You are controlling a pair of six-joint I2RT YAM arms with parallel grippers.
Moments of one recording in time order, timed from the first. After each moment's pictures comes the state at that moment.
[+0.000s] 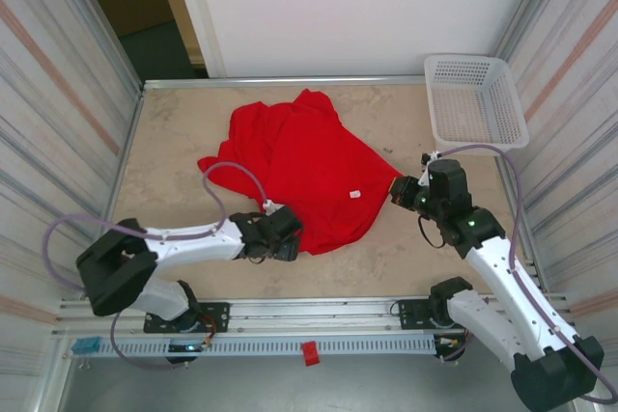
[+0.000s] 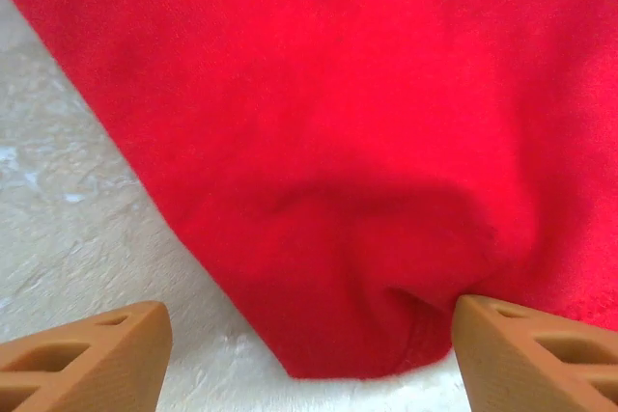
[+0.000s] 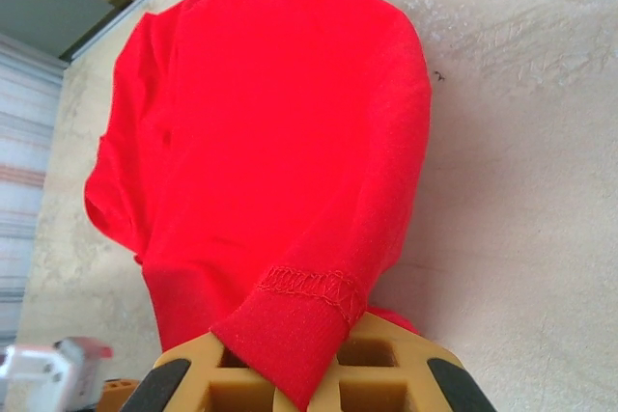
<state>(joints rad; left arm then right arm) -1.01 1.44 0.70 -0.51 -0.23 -0.75 0.35 0.79 0.70 -0.53 -0.13 0.72</state>
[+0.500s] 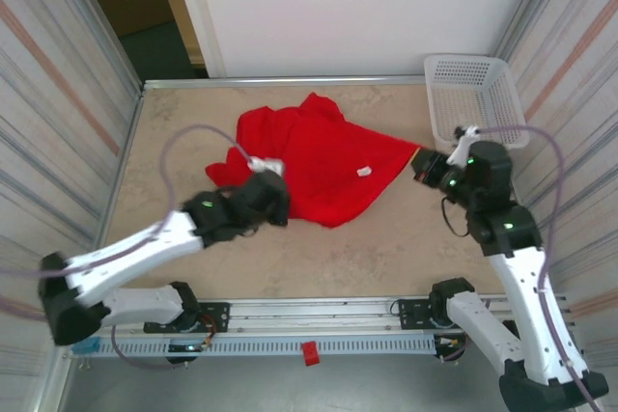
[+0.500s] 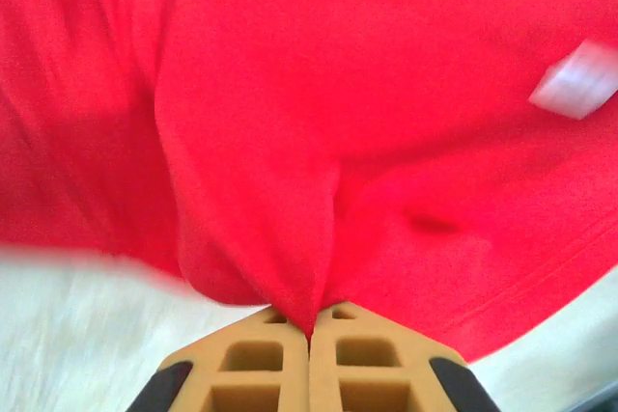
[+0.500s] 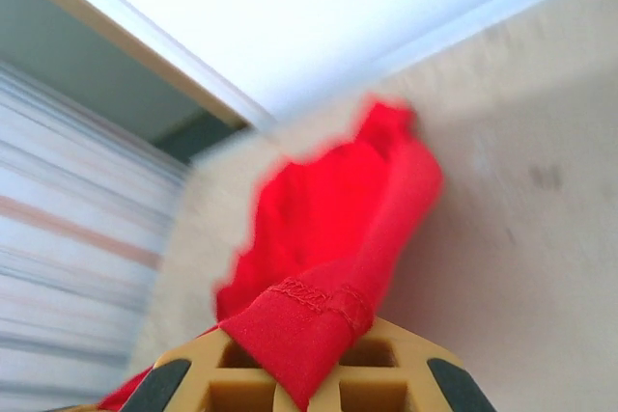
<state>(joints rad) -0.95 1.08 1.20 -0.75 -0.29 -0.63 0.19 0.77 1.16 -0.67 -0.22 0.66</state>
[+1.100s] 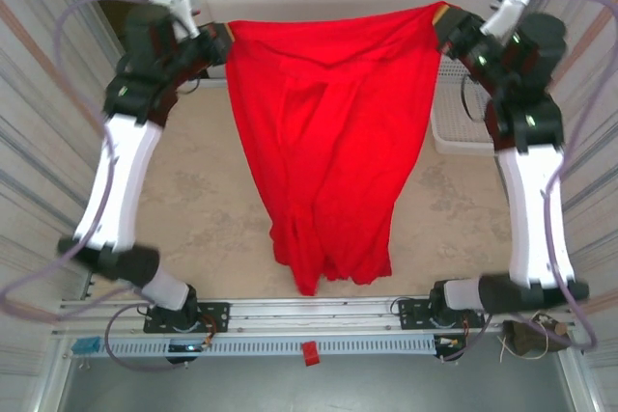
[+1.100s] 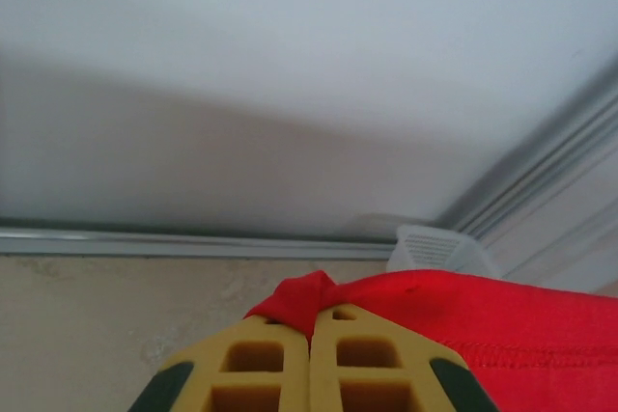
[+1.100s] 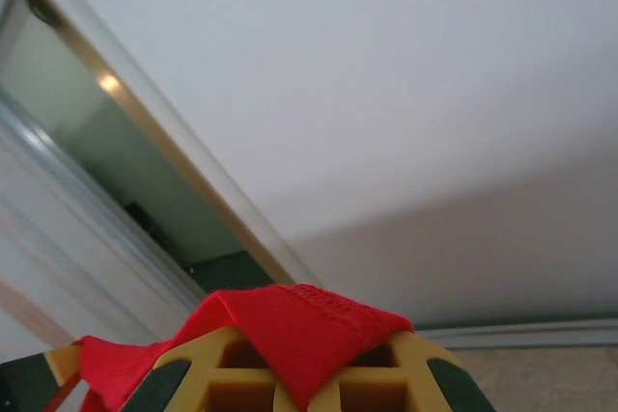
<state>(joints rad) -0.23 1.63 2.07 -0.67 0.20 -0.44 0.07 1.40 1.88 -0.43 -0.32 0.63</state>
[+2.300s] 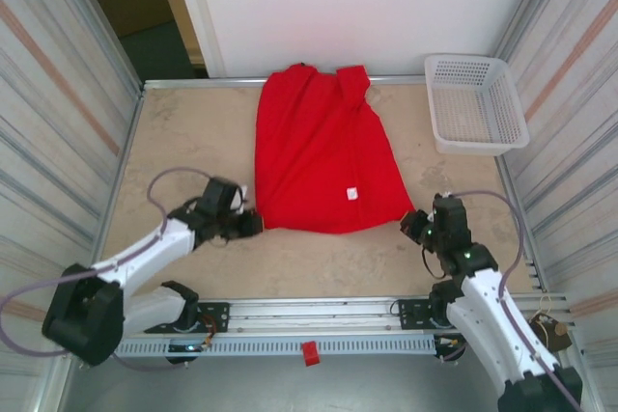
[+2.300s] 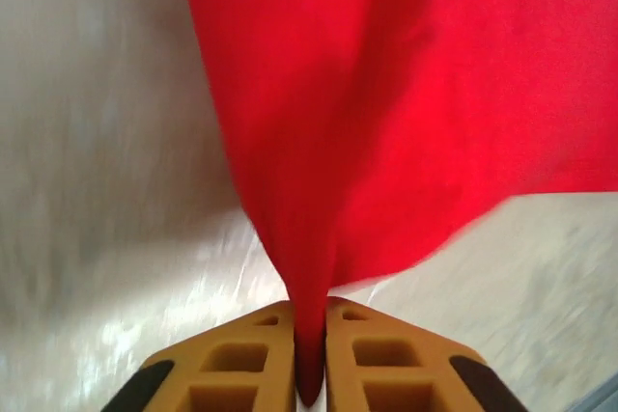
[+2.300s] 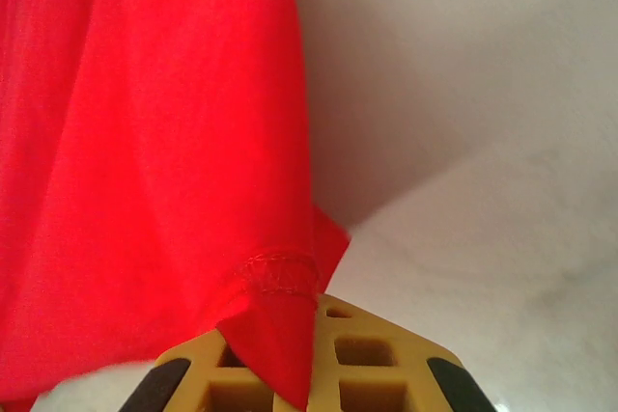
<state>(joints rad) -0.50 1.08 0.50 -0.43 0.28 -0.56 0.23 0.52 0.30 -0.51 -0.12 0.87</state>
